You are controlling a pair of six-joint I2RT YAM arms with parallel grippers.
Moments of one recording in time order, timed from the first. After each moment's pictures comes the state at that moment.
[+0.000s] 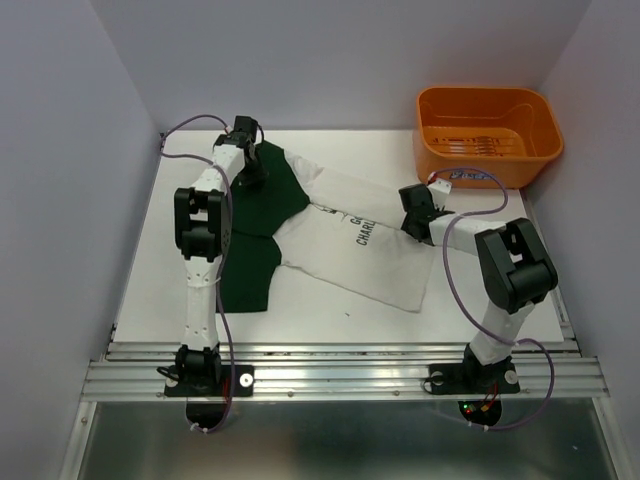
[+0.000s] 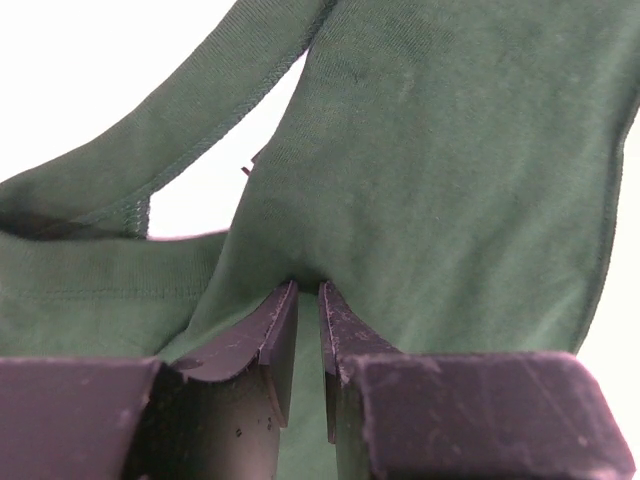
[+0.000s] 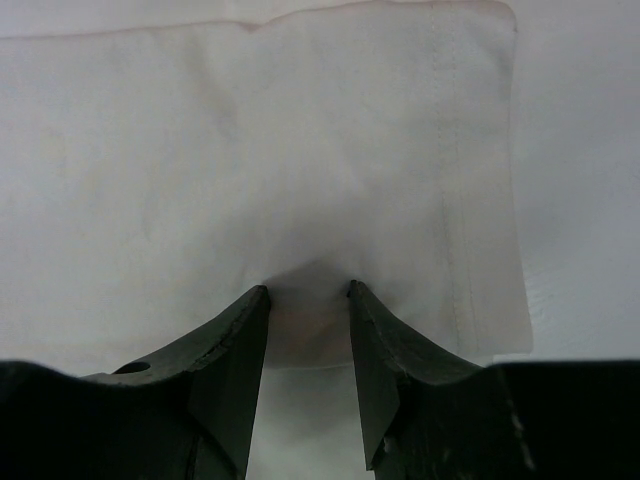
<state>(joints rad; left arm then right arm) -0.14 2.43 2.14 -0.77 -0.06 -0.46 0.35 1.80 0.98 -0.07 0.52 0.64</state>
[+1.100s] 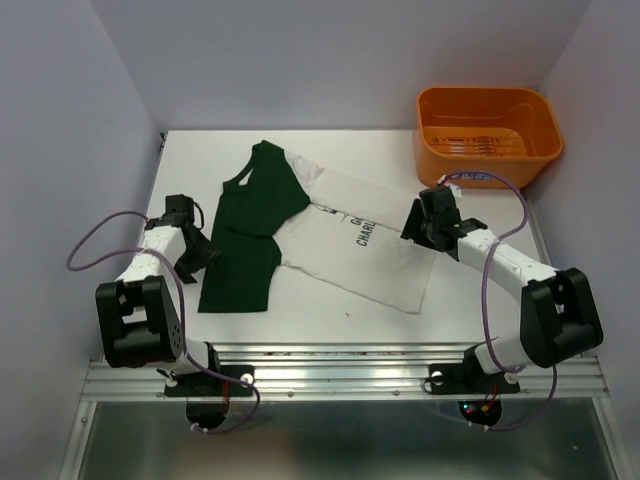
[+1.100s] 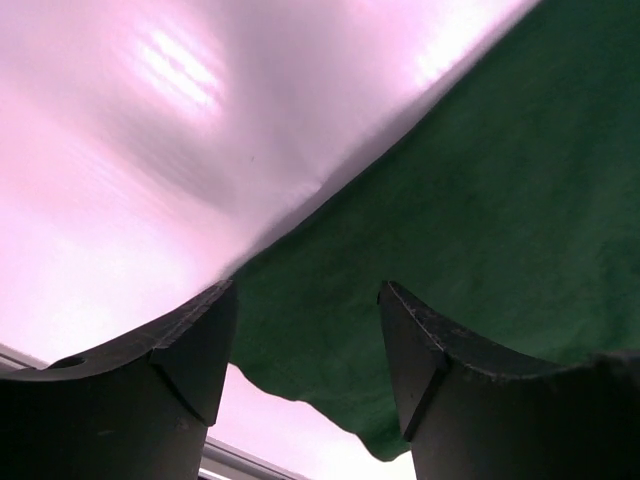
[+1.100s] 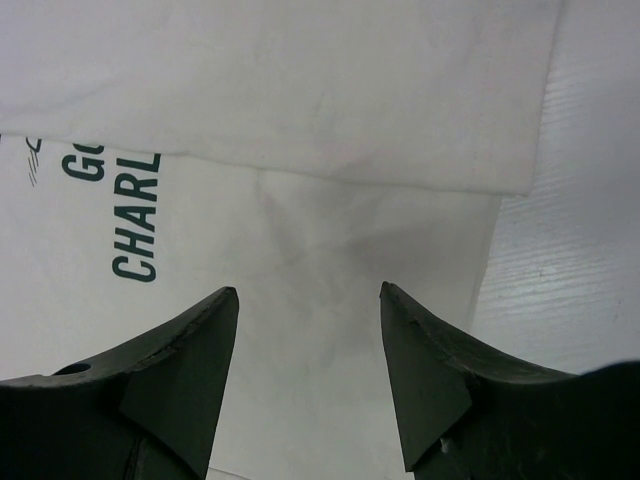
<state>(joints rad) 0.12 1.43 0.91 -0.75 -0.15 -0.62 0.34 1.43 0.88 -0.30 0.25 0.61</state>
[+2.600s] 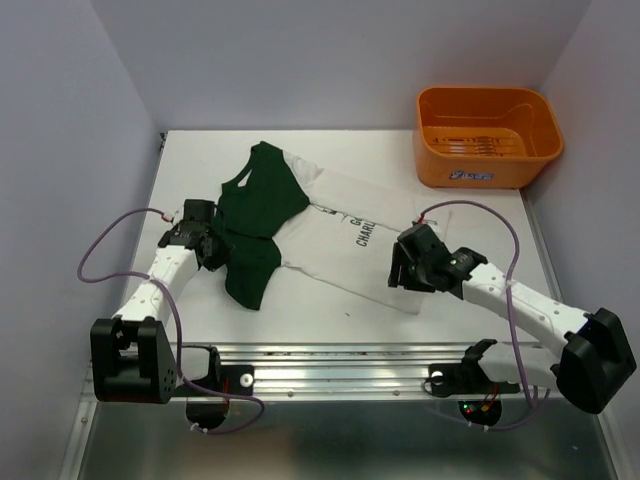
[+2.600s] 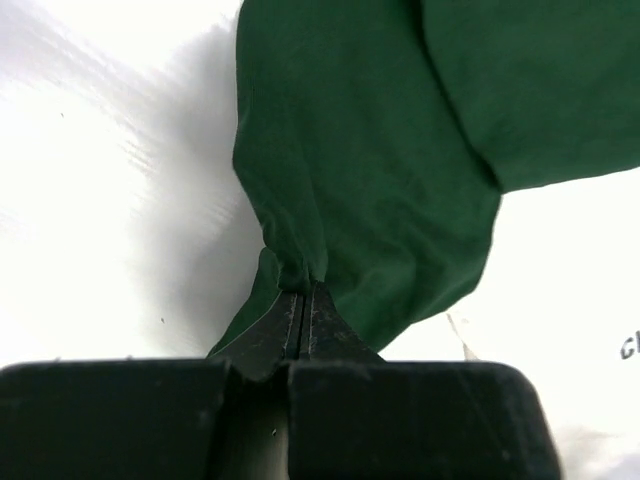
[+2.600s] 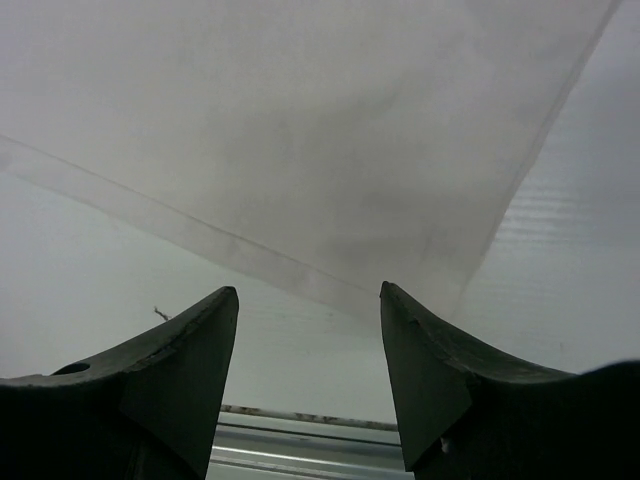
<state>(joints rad) -0.07 1.24 0.79 -0.61 -0.11 -0.81 0.64 1.18 0.79 -0.60 0.22 0.71</state>
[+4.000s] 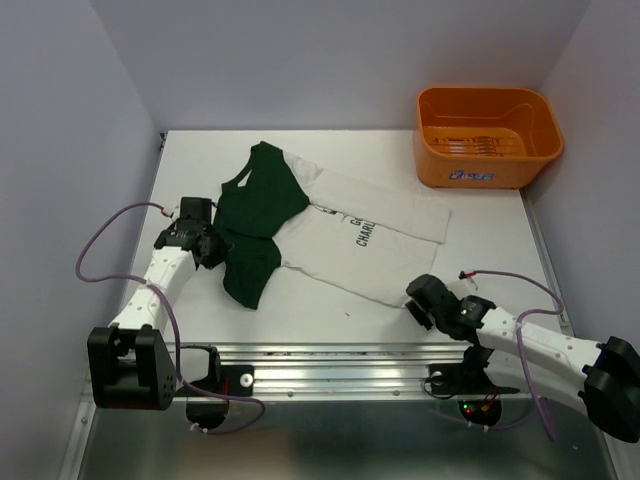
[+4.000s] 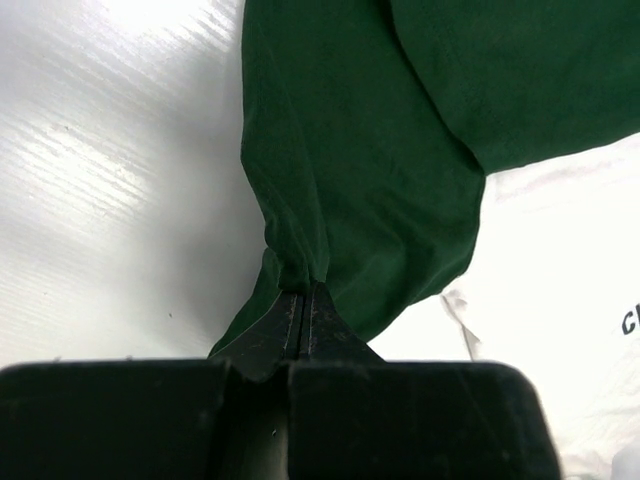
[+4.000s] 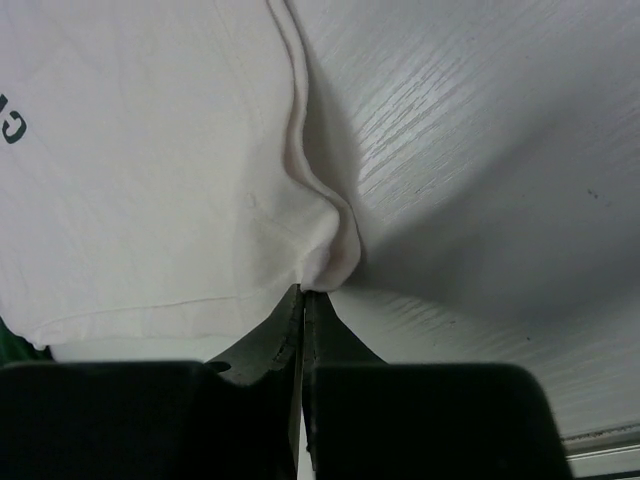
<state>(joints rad) -0.07 1.19 0.82 -0.64 -0.09 -0.73 0.81 0.91 0.34 -0.49 0.47 1.66</state>
